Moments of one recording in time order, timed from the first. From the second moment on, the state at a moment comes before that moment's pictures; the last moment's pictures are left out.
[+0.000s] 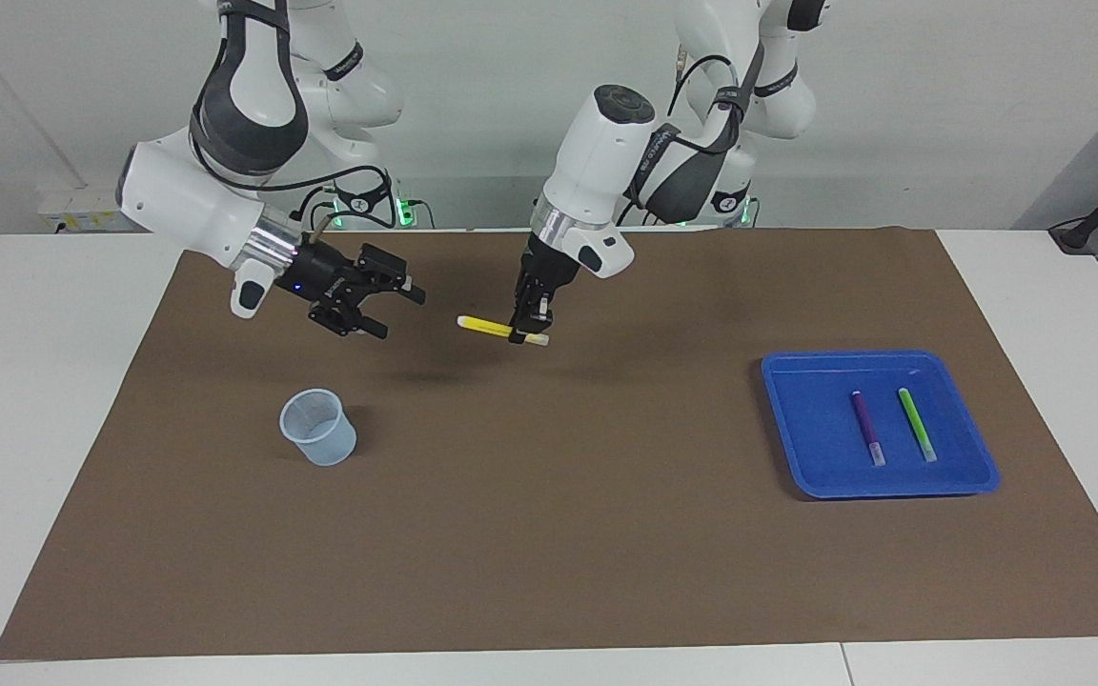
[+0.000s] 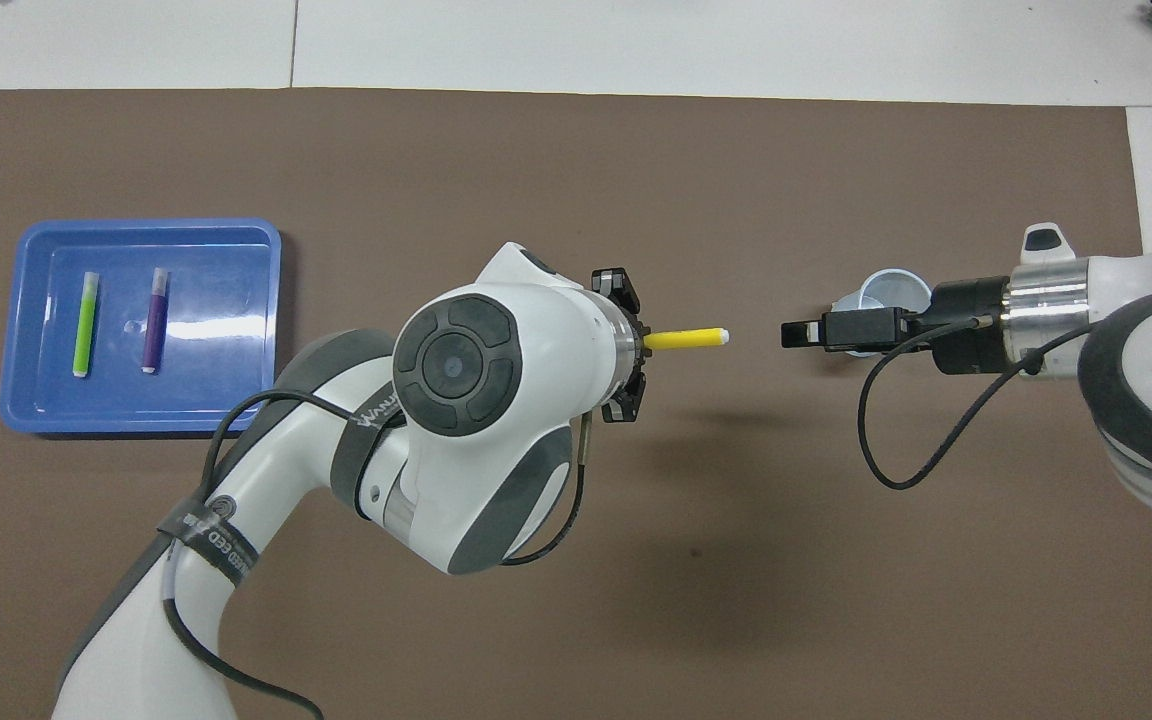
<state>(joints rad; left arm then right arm) -0.63 0.25 -0.12 -1.70 -0.20 2.36 -2.18 -0.04 0.01 0.08 -2.02 0.93 1.97 -0.41</state>
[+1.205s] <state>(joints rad) -0.69 0.25 -0.12 -1.79 -0.20 2.67 -2.26 0.02 0.03 0.08 -2.00 0.98 2.05 -0.37</state>
